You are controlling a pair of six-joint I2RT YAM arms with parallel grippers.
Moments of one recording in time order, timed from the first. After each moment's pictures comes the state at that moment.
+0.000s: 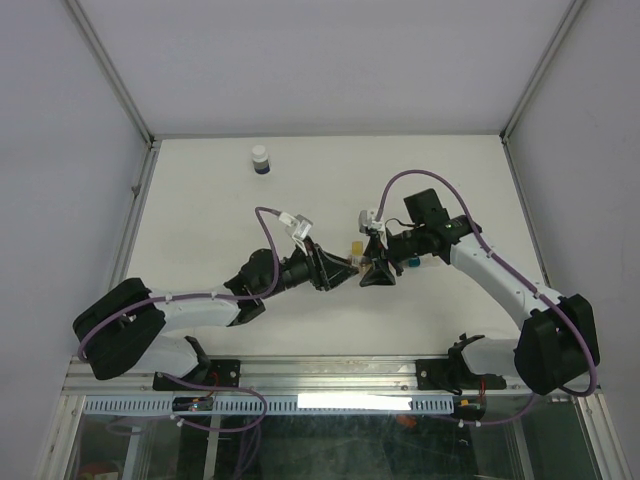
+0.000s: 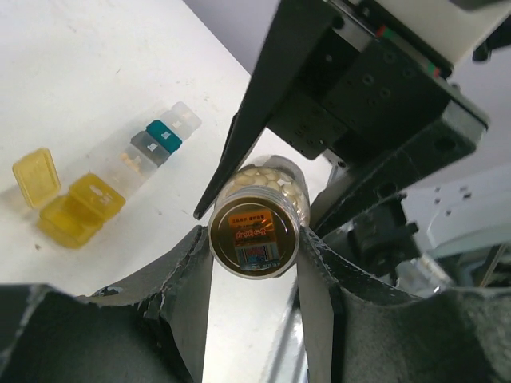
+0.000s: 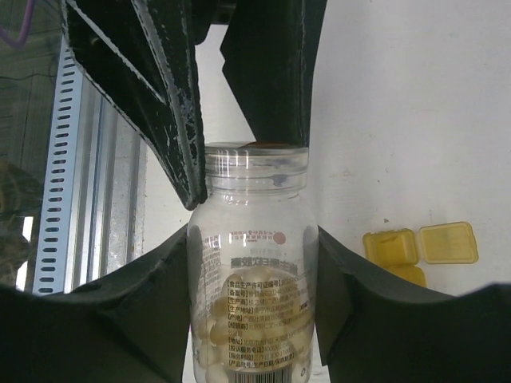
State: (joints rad) left arm -0.91 1.37 0.46 0.95 0.26 -0.65; right arm 0.45 1.28 0.93 -0.69 -0.97 -0.75
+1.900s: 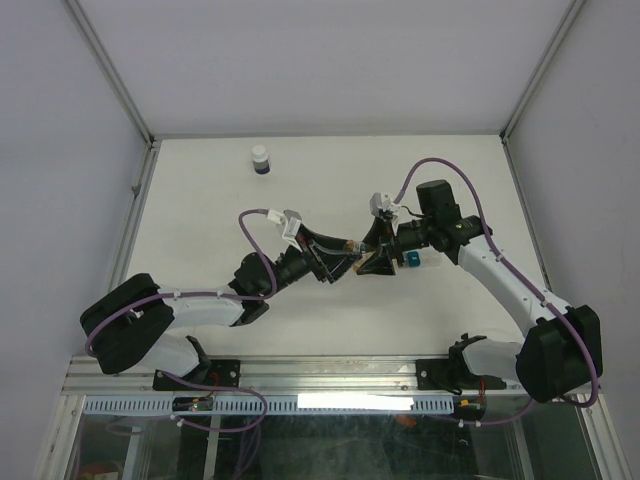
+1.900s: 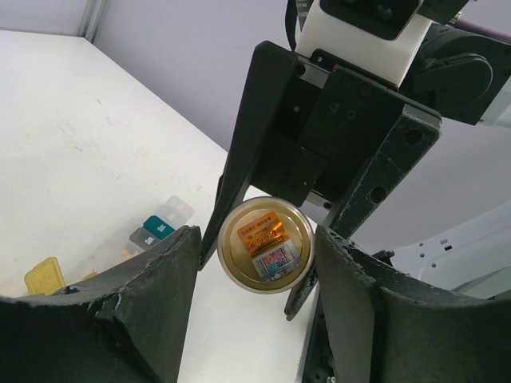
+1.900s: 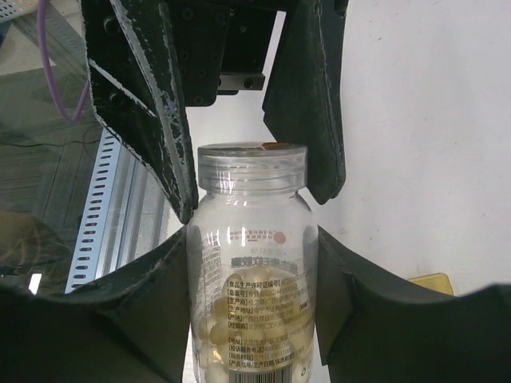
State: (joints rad) left arm -0.93 1.40 0.46 1.20 0.12 -0.63; right arm 0.39 1.23 0.93 -0.52 -1.16 -0.58
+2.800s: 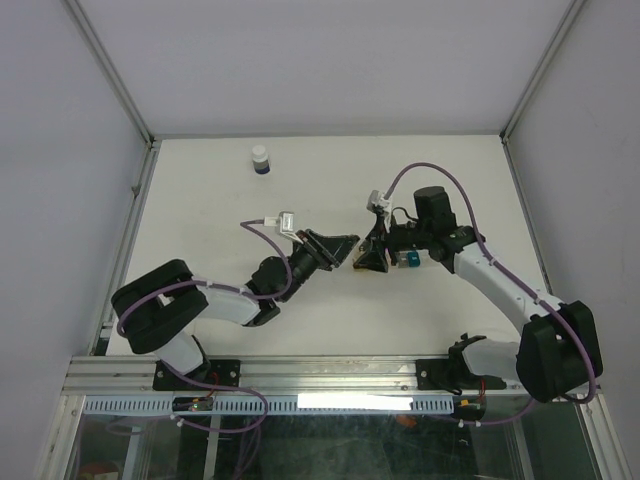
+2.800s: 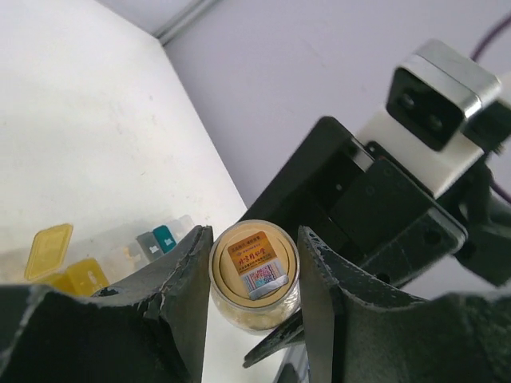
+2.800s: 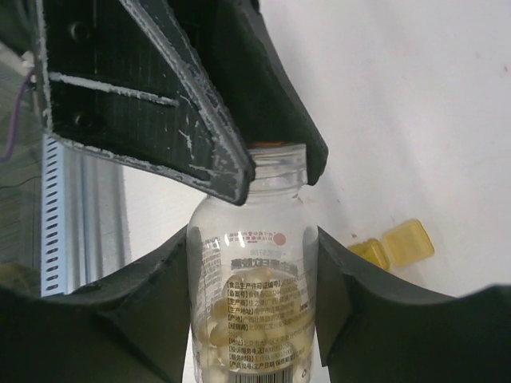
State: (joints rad) left arm -0.97 1.54 0.46 1.31 -0.17 -0.90; right arm 0.40 1.23 0.84 -0.30 -0.98 -0.34
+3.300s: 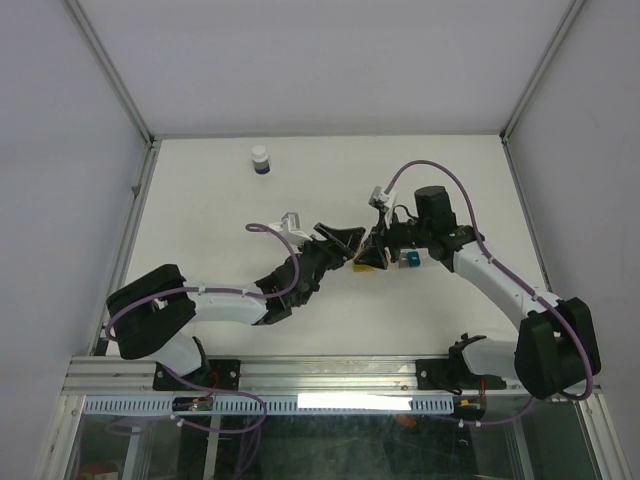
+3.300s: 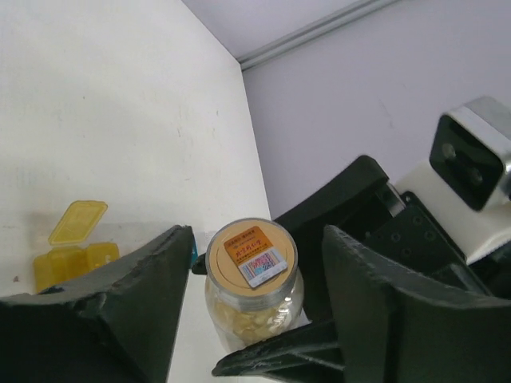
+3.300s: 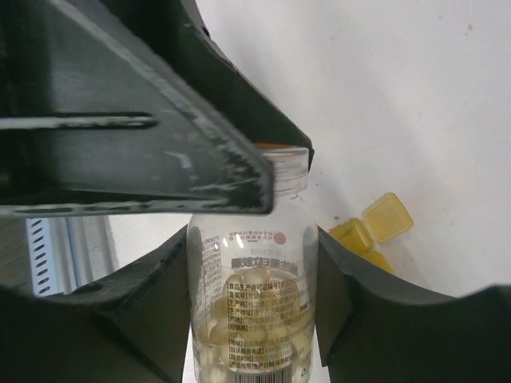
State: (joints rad) left arm -1.08 1.56 0.65 0.88 -0.61 -1.15; right arm 0.40 1.25 0.81 -0.26 -0.83 -0.24
